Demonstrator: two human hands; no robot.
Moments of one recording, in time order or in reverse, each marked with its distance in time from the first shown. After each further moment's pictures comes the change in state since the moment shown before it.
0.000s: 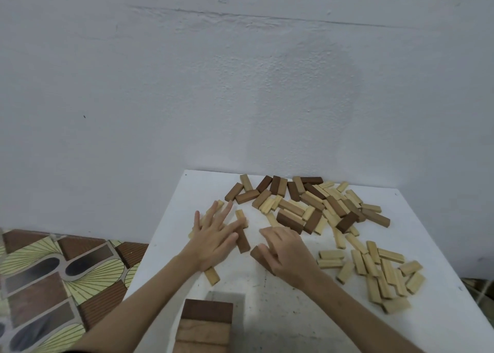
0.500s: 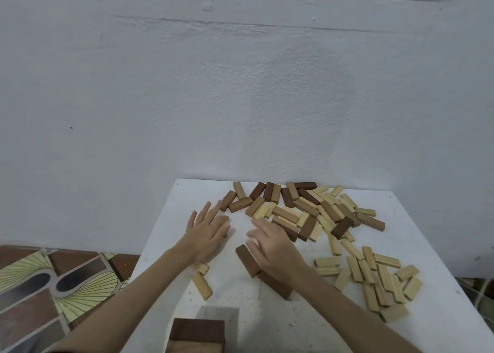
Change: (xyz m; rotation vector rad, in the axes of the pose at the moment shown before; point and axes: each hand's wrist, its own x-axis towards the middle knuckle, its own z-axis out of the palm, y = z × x) left_hand 0.031 0.001 -0.020 0.004 -0.123 -0.108; right_hand 0.027 0.006 0.010 0.047 0.141 -0.057
